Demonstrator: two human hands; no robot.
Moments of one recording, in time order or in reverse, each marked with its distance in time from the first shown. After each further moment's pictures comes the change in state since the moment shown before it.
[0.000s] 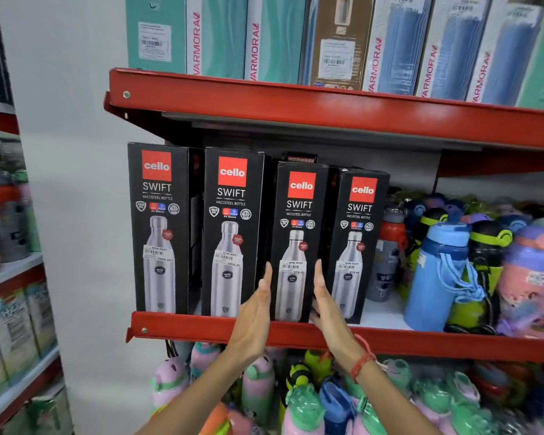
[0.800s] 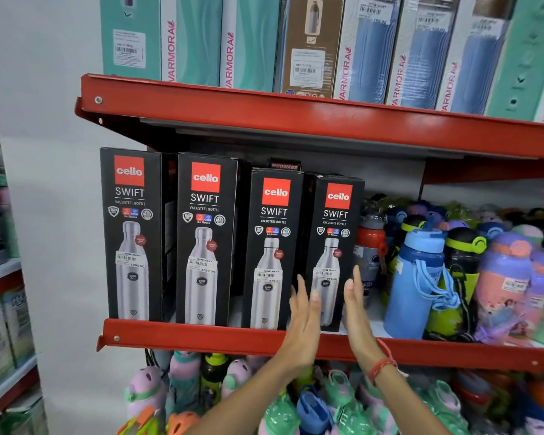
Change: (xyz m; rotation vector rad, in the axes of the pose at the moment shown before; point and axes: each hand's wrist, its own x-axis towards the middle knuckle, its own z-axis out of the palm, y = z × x) left_hand 0.002 0.035 0.108 -0.079 -0.196 -0.049; right_hand 0.006 0.016 -0.081 -0.041 0.292 -0.106
